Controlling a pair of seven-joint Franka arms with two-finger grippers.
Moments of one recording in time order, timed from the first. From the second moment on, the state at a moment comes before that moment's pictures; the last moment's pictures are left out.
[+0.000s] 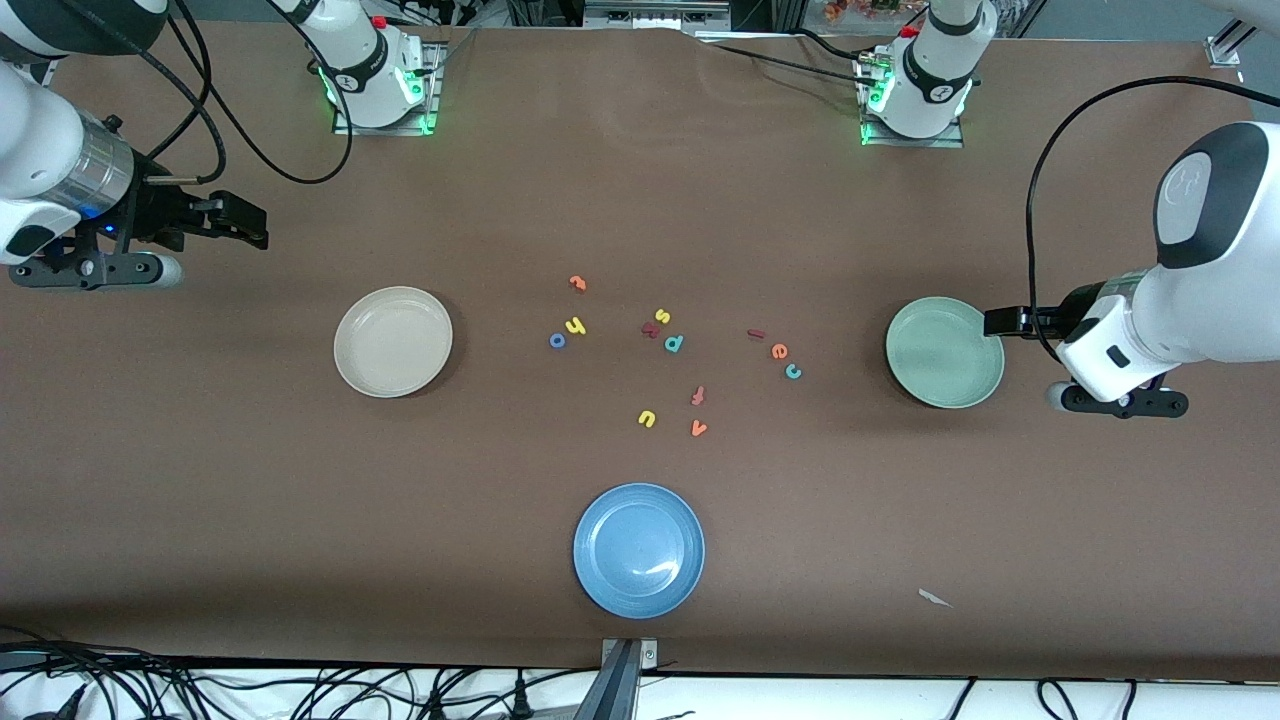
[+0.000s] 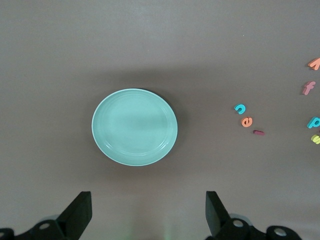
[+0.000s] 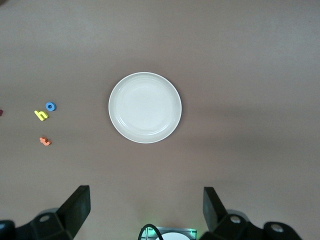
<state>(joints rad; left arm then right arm) 0.06 0.39 -0.16 -1.37 0.00 1.45 -0.07 0.03 0.09 0.11 -1.55 0.00 1.48 0.10</state>
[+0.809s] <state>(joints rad) 0.07 0.40 -0.16 -1.38 0.00 1.48 -0.07 0.03 0.09 0.11 -1.55 0.00 1.48 0.10</state>
